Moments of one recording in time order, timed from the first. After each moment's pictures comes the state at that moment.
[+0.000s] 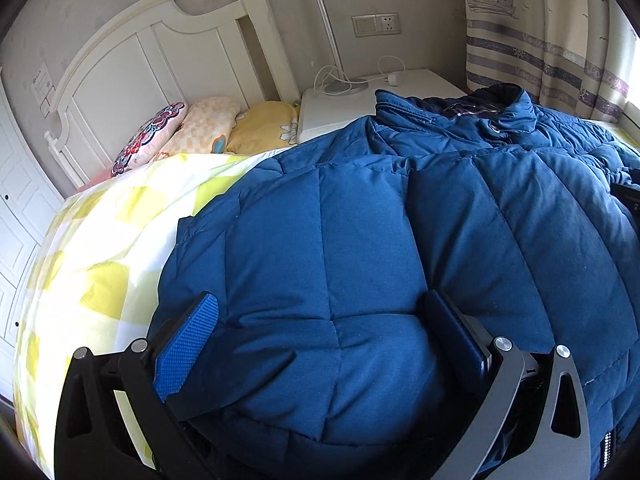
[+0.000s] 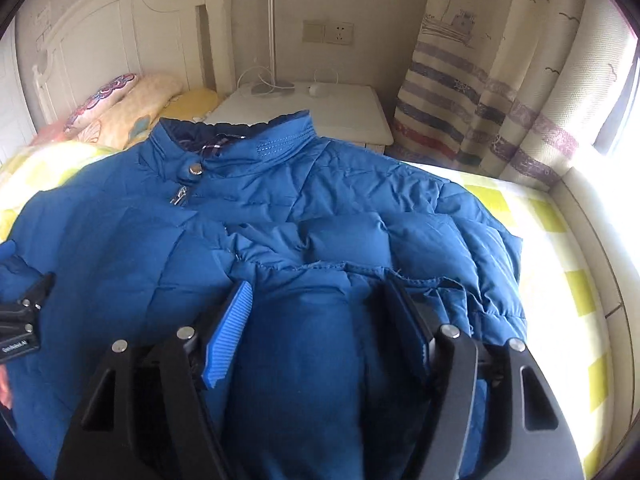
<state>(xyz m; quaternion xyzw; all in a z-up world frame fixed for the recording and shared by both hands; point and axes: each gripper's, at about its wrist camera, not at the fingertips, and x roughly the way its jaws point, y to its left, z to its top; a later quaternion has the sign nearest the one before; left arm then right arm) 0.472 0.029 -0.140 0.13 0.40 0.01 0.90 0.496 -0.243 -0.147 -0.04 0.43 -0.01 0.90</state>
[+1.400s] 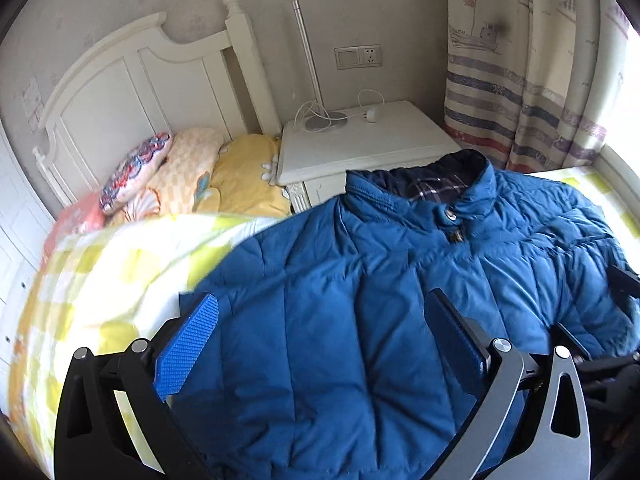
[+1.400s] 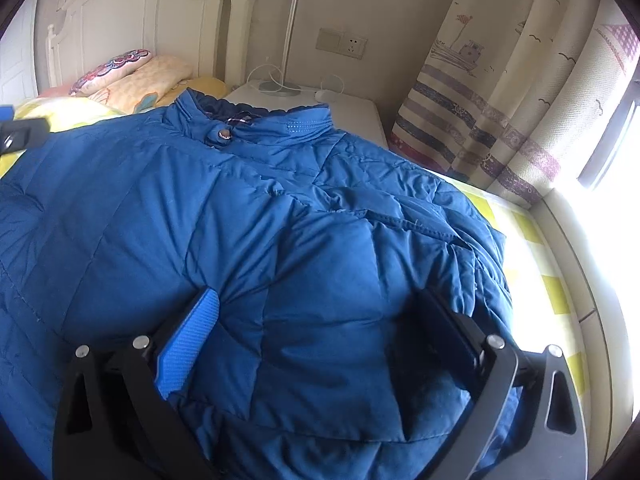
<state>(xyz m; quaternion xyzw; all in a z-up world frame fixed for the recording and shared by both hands) 0.502 -0.001 -0.065 0.15 0.38 -0.01 0.91 0.457 -0.224 -0.155 -0.09 0.41 -0.01 0.91</state>
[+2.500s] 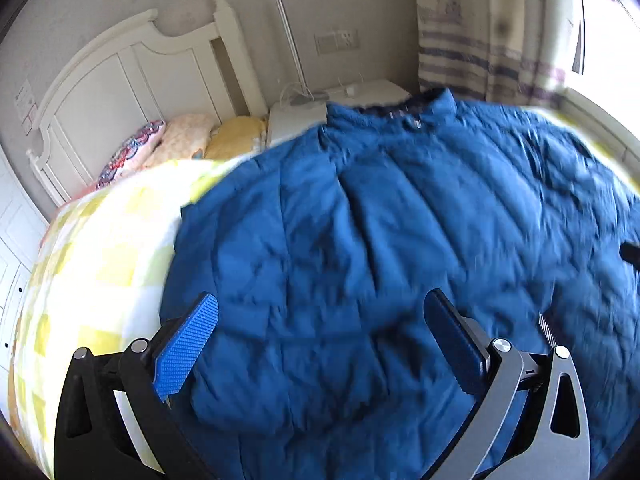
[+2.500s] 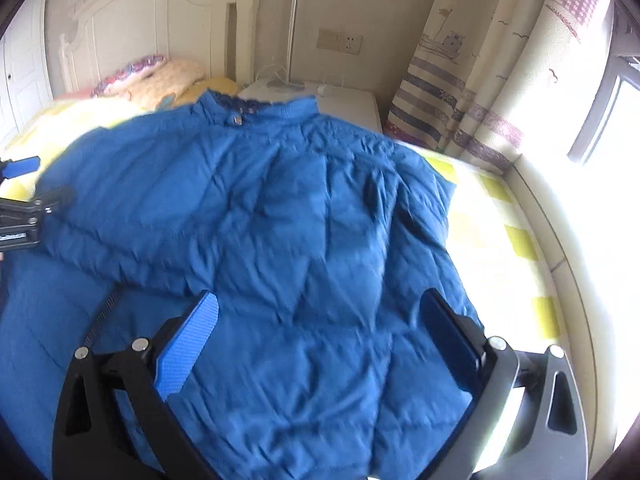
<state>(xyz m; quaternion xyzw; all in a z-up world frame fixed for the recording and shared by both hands) 0.385 0.039 -0.121 0.15 0.41 -0.06 0.90 0.356 -0.262 -0.148 -0.10 0.45 -0.01 0.89</state>
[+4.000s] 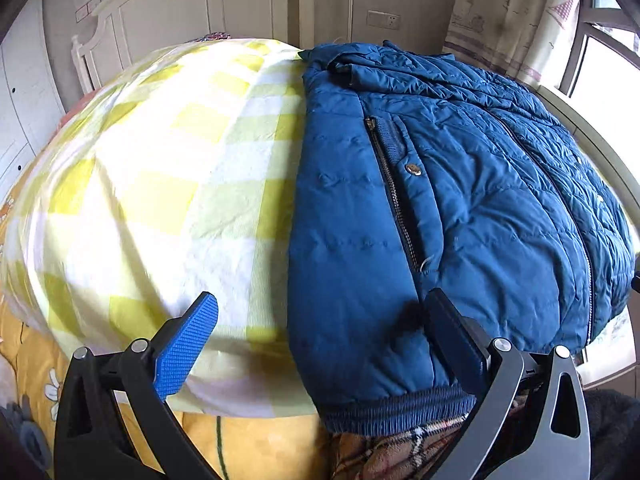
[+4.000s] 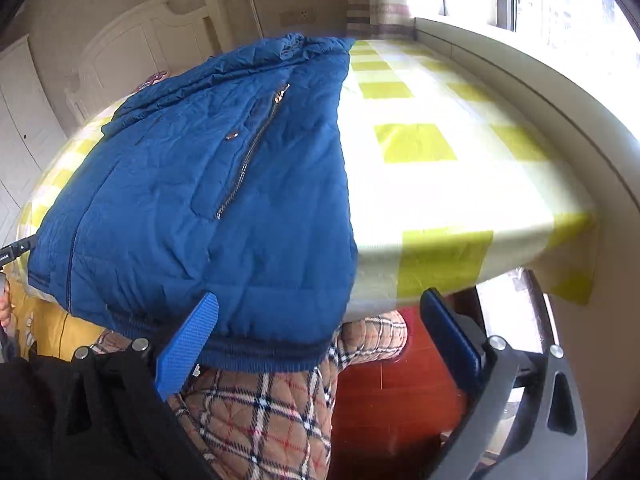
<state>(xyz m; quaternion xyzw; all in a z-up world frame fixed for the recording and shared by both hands) 0.092 0.197 -0.142 0.02 0.44 -0.04 0.90 0.028 -0.356 -0.191 0.09 0.43 0.03 0.90</state>
